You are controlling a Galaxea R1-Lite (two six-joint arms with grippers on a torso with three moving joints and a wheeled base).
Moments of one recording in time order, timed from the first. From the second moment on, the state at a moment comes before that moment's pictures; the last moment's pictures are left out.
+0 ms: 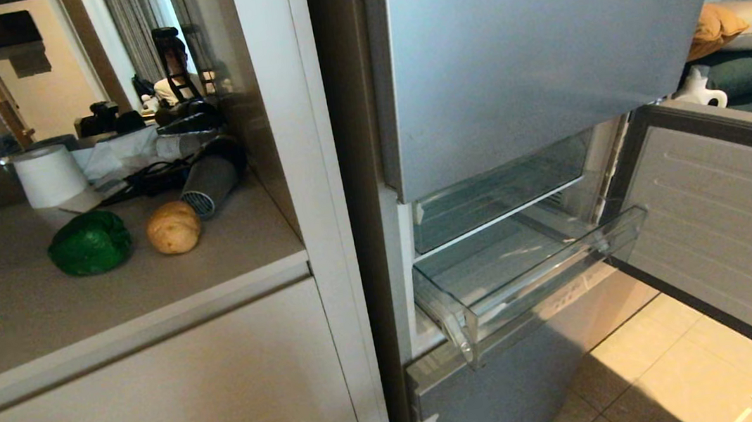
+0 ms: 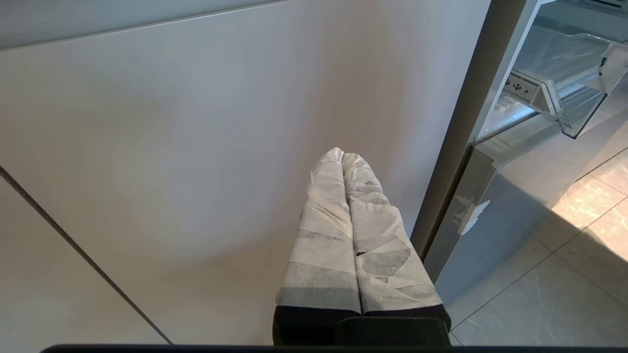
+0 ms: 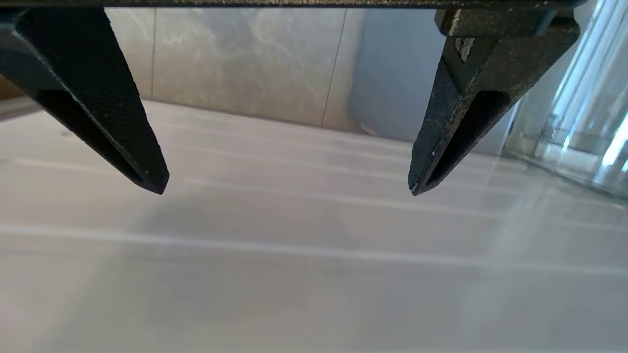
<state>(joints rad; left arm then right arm) 0.00 0.00 -0.02 0.05 0.00 0.01 -0.69 1.64 -0.73 -0.49 -0.10 0.30</state>
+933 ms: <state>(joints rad) 0.00 0.00 -0.02 0.05 0.00 0.01 -0.33 1.60 -0.76 -0.45 0.18 0.22</state>
